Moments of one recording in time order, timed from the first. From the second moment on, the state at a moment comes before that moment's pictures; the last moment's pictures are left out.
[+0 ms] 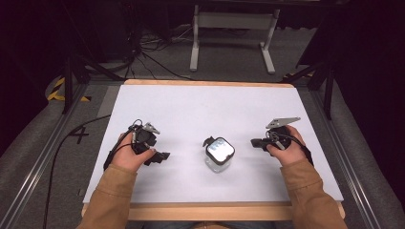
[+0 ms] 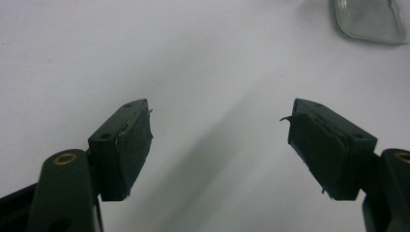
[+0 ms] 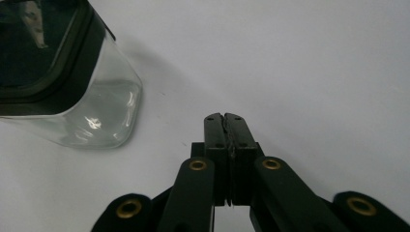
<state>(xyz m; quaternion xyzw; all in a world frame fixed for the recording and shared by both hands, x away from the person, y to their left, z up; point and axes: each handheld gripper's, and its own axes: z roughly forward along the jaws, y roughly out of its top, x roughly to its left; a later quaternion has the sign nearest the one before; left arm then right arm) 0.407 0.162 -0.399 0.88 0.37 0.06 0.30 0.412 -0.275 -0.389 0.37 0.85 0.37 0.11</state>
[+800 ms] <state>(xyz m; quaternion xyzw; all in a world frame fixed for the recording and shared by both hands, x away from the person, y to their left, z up) 0.398 0.141 -0.392 0.89 0.32 0.04 0.31 0.404 -0.221 -0.412 0.27 0.88 0.37 0.08</state>
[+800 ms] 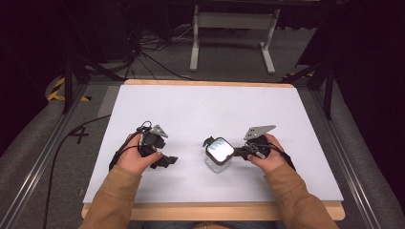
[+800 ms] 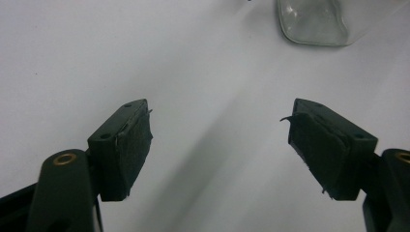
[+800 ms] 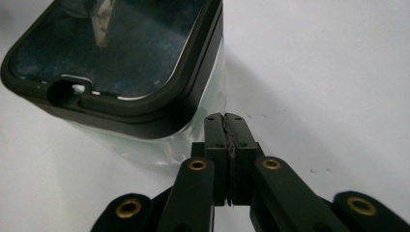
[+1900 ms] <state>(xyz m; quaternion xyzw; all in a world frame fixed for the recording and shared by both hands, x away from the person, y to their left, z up) 0.407 0.125 -0.368 0.87 0.31 0.03 0.39 0.380 -0.222 -0.405 0.27 0.90 0.35 0.05</state>
